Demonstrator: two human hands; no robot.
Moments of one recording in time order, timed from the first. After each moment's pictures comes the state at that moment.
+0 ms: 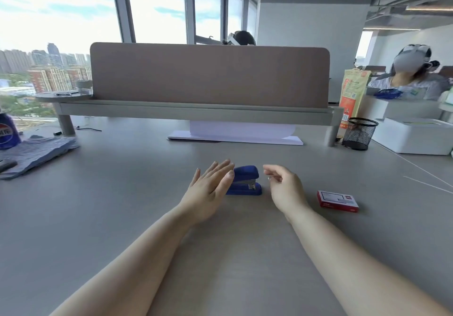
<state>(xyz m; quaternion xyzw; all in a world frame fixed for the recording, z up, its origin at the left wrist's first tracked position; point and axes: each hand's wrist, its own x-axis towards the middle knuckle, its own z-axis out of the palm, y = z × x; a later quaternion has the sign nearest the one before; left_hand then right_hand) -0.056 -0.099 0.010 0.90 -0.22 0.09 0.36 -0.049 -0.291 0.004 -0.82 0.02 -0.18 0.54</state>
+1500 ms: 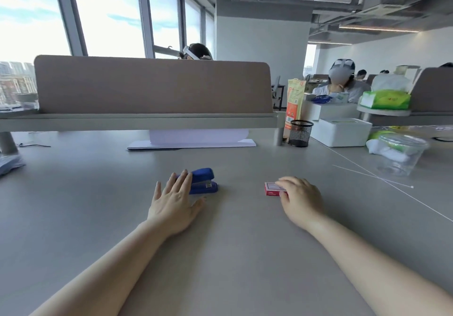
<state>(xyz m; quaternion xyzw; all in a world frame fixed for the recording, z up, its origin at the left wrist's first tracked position) -0.079 -0.122 0.001 0.97 -0.16 0.12 0.13 -0.138 -0.403 0.008 -0.97 0.06 -0.21 0.12</state>
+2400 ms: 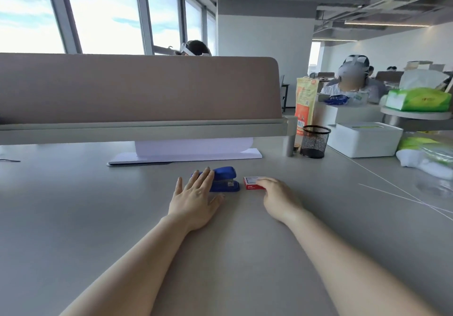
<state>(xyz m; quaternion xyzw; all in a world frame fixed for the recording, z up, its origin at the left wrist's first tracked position) 0.042 -0.191 0.003 0.96 -0.21 0.11 0.12 0.016 -0.406 0.001 -0.97 0.02 -0.14 0.21</state>
